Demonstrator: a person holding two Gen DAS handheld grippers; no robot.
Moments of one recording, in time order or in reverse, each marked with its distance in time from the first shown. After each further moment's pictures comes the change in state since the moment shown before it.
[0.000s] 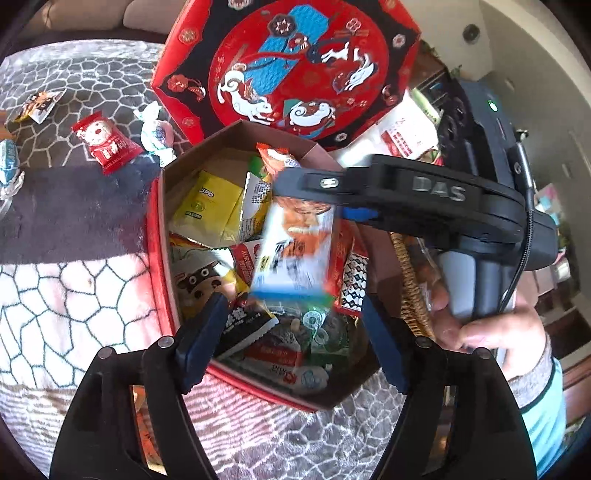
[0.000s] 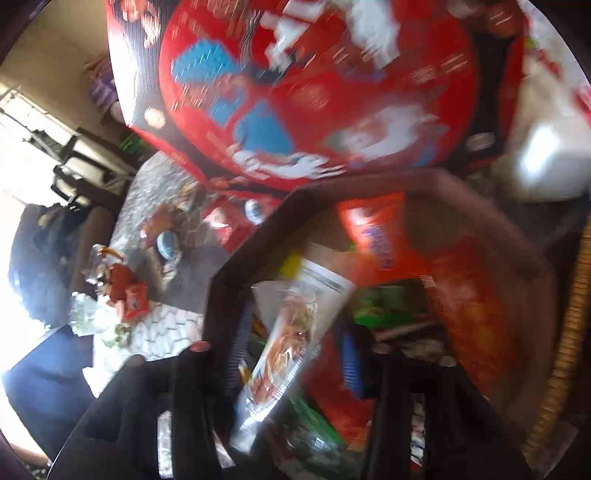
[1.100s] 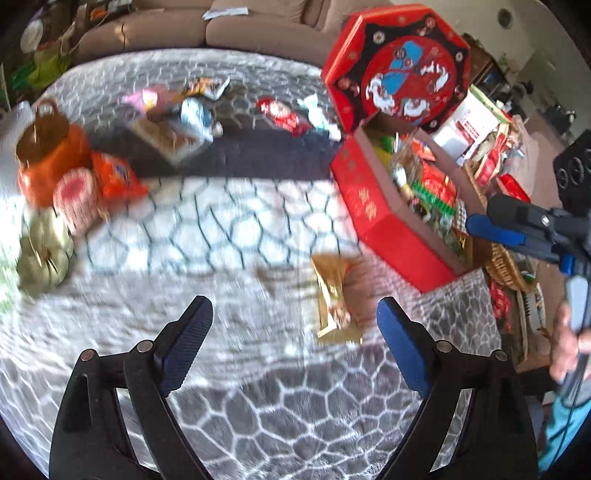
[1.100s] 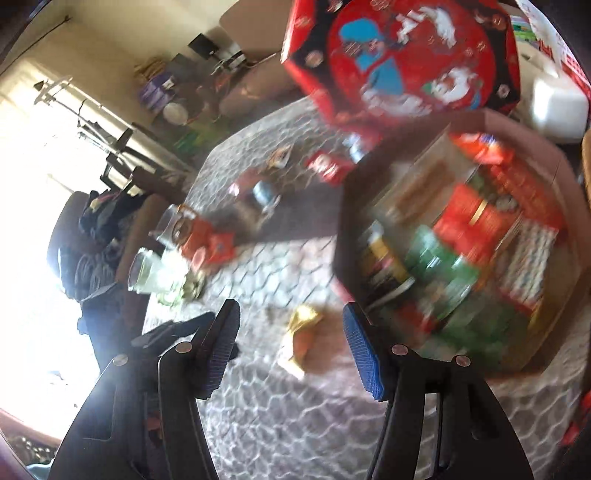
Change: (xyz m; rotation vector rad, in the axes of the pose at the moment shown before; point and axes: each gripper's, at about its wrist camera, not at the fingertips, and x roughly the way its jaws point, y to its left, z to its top) left arm -0.097 0.082 -0.092 0.015 -0.041 0.324; right arm -0.024 0.106 -0.122 -0.026 -0.050 0.177
